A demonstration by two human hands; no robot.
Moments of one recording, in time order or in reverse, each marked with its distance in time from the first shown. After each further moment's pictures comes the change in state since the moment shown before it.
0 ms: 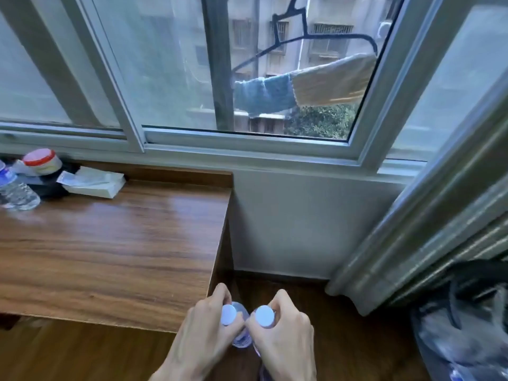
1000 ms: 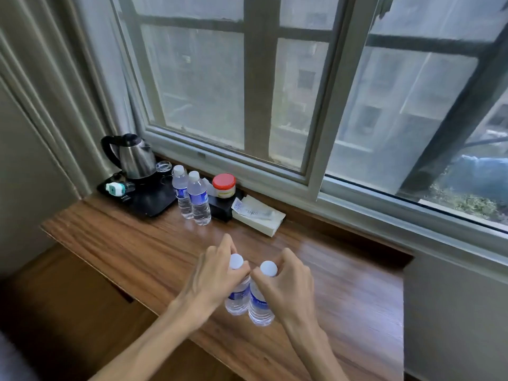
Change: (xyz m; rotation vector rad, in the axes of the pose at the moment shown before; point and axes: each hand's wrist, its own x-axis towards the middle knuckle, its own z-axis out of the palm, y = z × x) left_hand 0.102 -0.282 -0.352 0.074 0.437 -0.226; right_hand 0.069 -0.385 0.267 0.178 -0.115 -0.424
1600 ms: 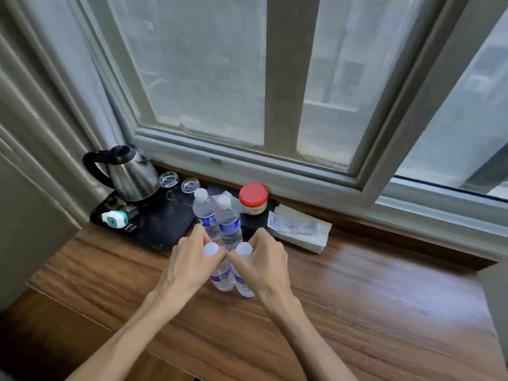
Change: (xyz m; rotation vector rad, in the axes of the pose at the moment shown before) left_hand 0.196 -0.172 -0.064 -0.021 -0.098 -0.135; right_hand 0.142 -0.105 0.195 0.010 -0.071 0.139
